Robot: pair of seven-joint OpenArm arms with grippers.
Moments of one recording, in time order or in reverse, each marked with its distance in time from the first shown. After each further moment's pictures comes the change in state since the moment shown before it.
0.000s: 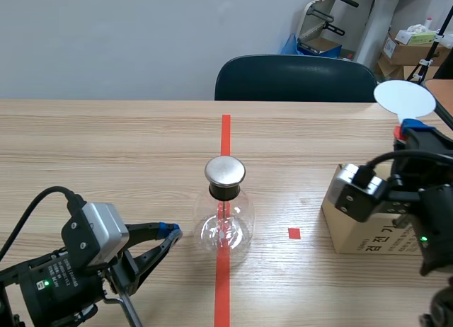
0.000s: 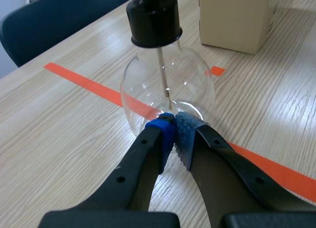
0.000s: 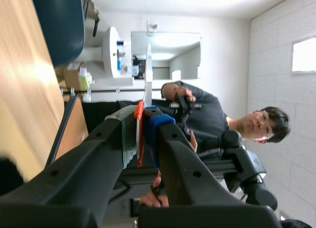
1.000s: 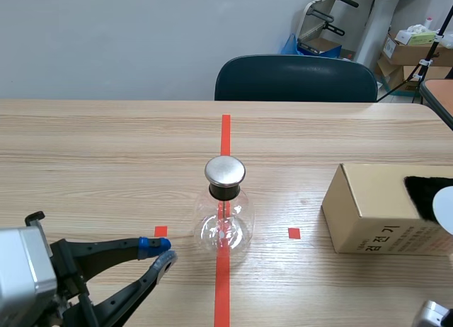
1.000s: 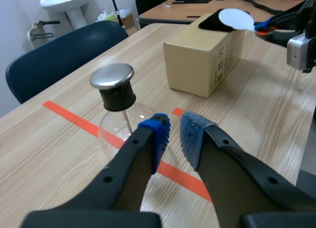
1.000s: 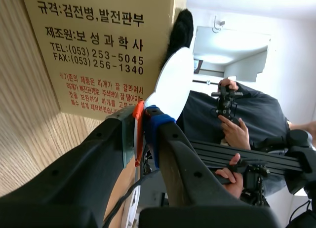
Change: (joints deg) left arm 24.9 -1.3 -15.2 25.7 5.6 -3.9 -0.2; right arm -5.3 -3.1 28.0 -20.3 6.3 -6.0 32.0
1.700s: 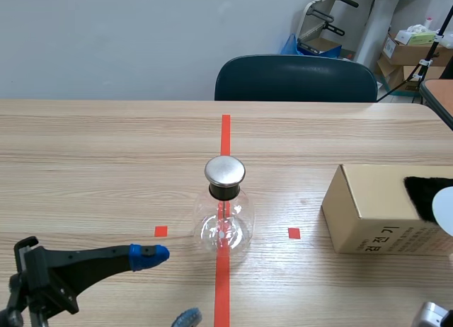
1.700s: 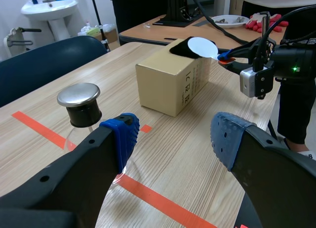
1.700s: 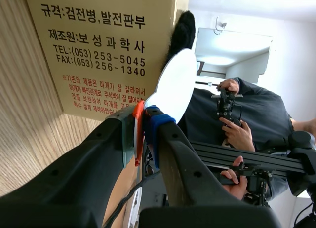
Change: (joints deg) left arm 9.0 0.0 -0.9 6.3 0.0 -2.7 -4.3; right arm 0.0 0.0 0.0 -0.4 0.2 0.4 1.1
